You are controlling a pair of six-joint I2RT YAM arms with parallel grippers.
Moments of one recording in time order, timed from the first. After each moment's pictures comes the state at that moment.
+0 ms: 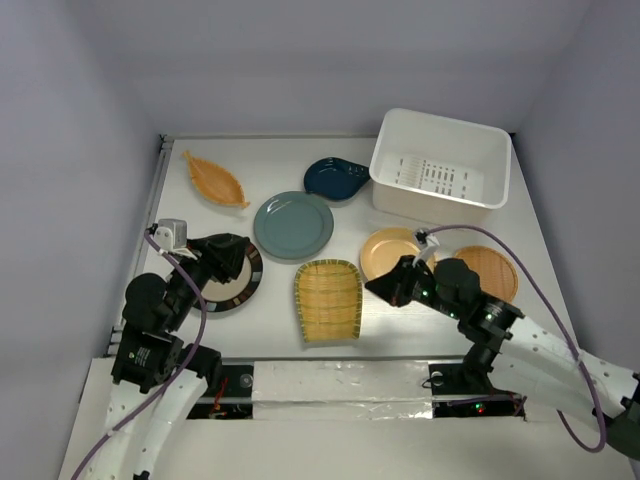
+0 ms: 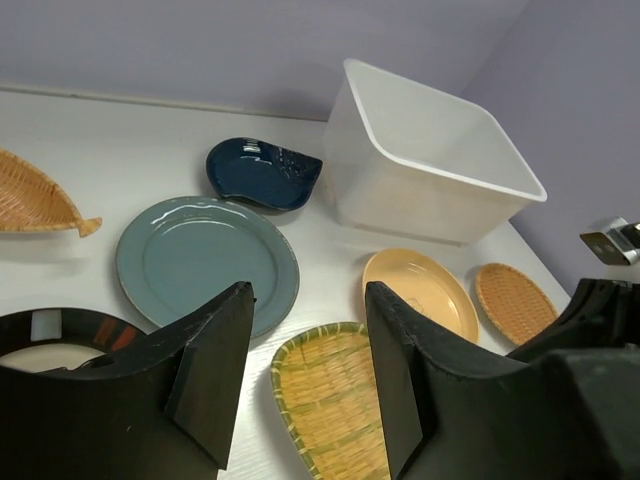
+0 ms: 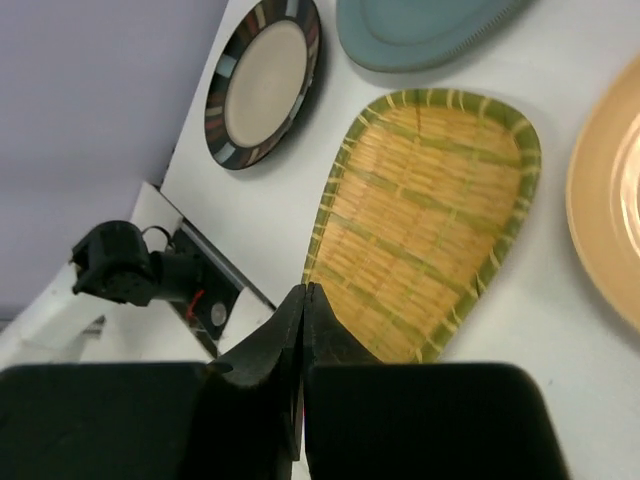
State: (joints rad) left arm -0.31 0.33 0.67 -0.32 0.13 -0.42; right arm 0.85 0.74 0.50 -0.04 -0.05 0.77
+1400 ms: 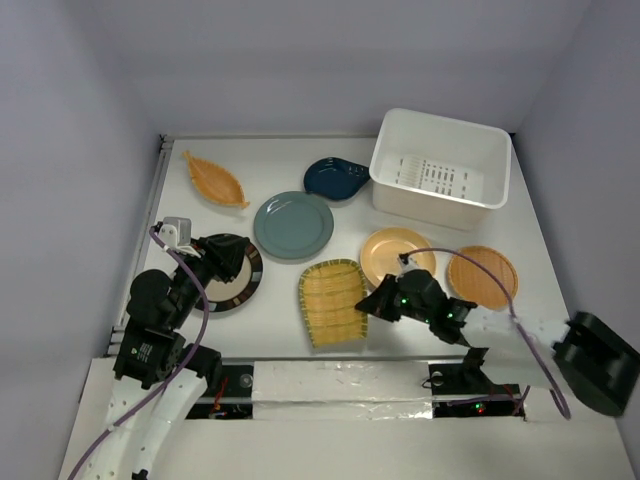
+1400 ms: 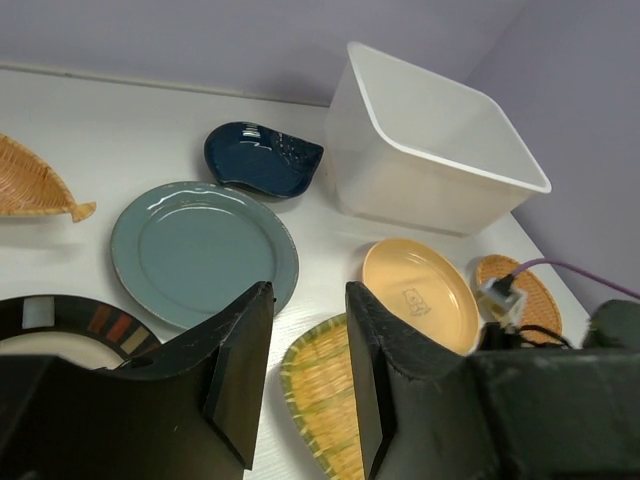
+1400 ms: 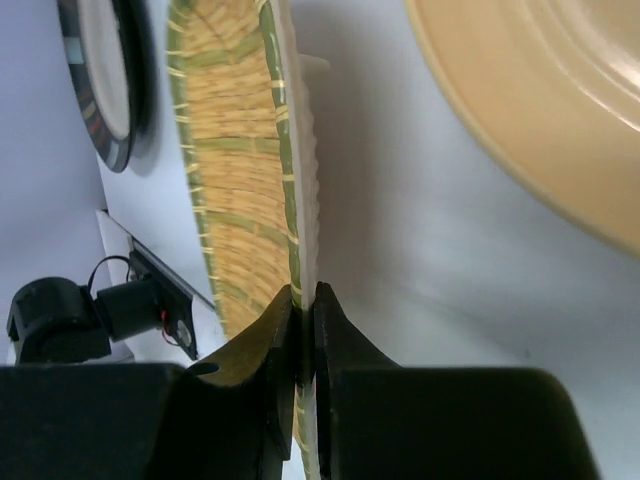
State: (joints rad) left arm -0.32 0.34 0.66 -0.32 0.13 -0.43; right arm 0.85 1.17 0.26 0.35 -0.07 1.15
